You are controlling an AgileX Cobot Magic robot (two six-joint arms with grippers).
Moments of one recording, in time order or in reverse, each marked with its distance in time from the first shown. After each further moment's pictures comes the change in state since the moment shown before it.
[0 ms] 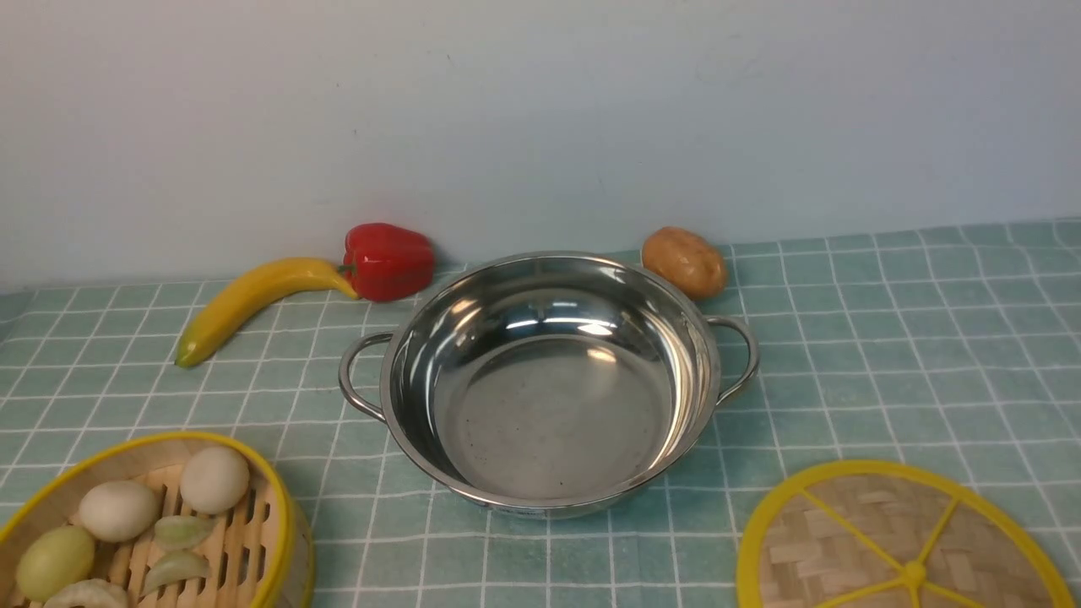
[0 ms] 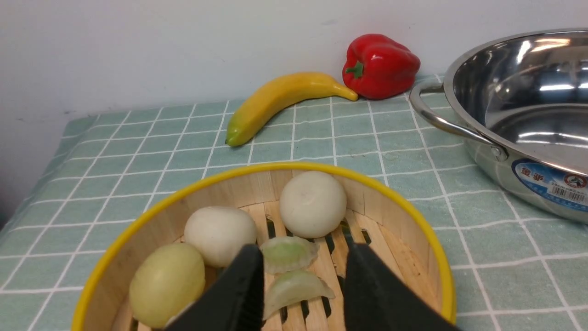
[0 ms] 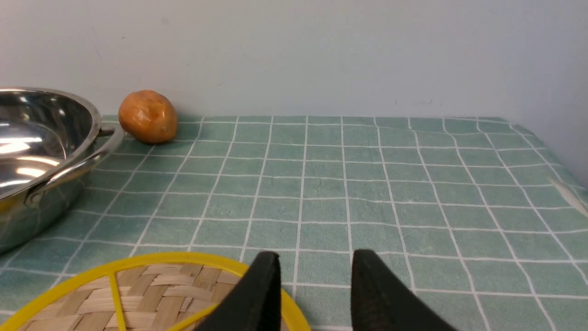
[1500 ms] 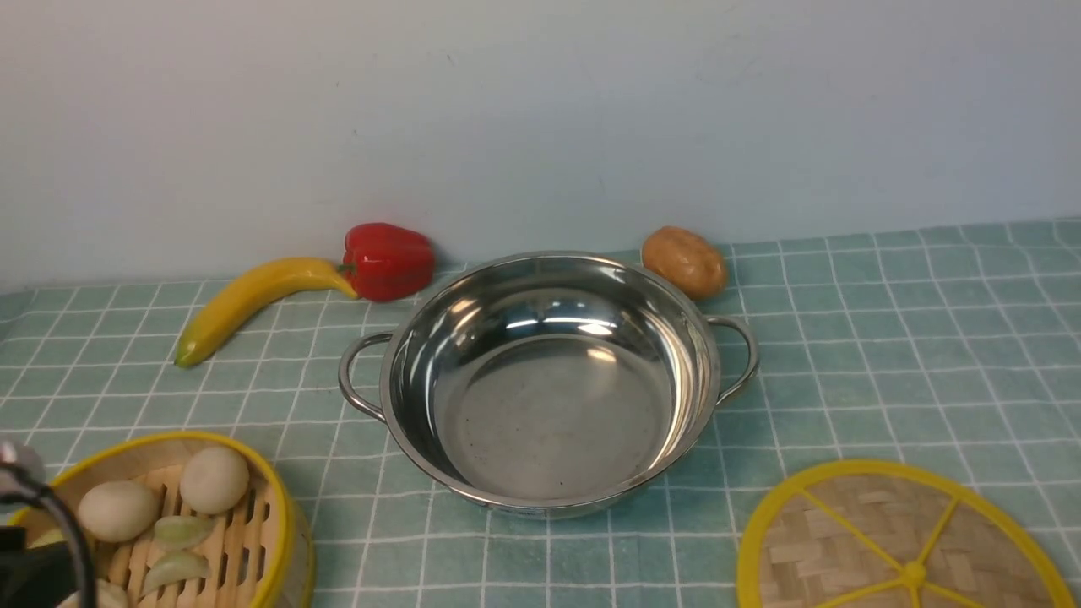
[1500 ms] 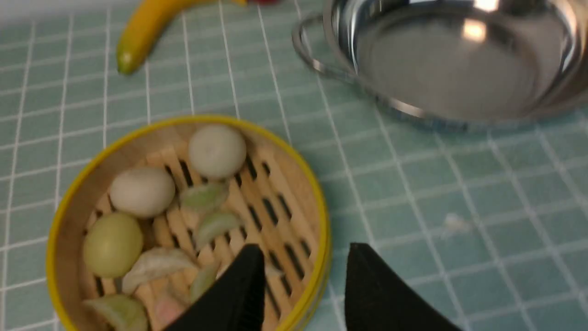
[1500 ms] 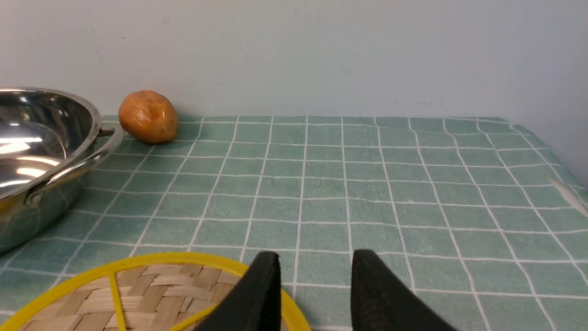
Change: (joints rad) right arm 0.000 0.000 0.000 0.000 0.000 0.000; left arm 0.000 0.597 -0.739 -0.231 0.715 0.324
